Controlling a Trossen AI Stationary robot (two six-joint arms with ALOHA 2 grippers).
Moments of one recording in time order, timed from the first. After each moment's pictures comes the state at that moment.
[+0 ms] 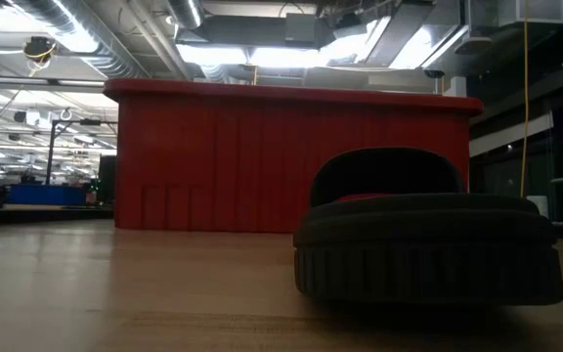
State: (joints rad) left arm 0.15 1.47 1.85 -1.00 0.44 1.56; right arm 0.14 1.64 1.97 -1.16 0.01 -0.93
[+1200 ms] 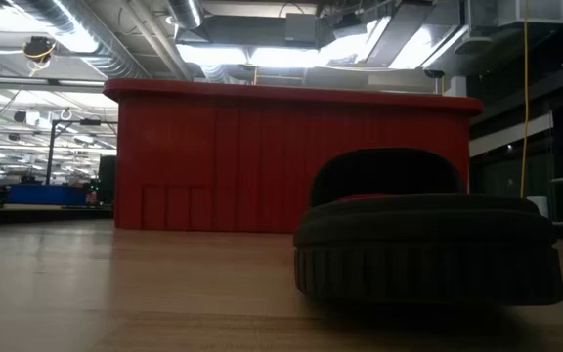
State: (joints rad) left arm 0.12 1.46 1.85 -0.84 0.32 1.19; right arm 0.14 1.63 1.97 -1.18 0.09 -0.84
